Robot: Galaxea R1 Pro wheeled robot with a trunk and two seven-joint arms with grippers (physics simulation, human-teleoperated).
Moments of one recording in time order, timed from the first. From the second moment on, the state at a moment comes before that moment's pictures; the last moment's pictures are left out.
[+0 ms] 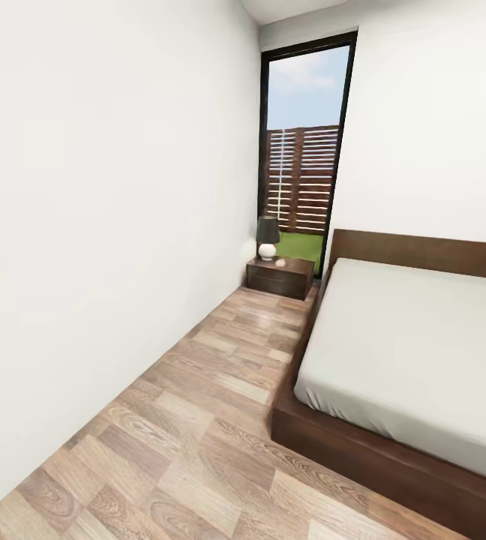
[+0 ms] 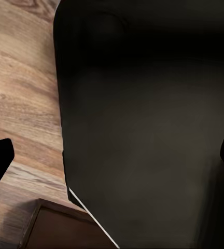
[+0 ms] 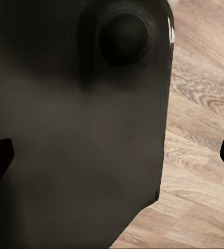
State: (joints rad) left arm 0.00 0.00 0.00 0.00 0.00 0.00 0.00; right arm 0.00 0.00 0.00 0.00 0.00 0.00 0.00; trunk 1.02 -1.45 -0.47
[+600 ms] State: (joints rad) left arm 0.00 0.00 0.00 -0.02 0.00 0.01 0.00; right arm -0.01 0.00 -0.01 0.00 0.00 0.01 0.01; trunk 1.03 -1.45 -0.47
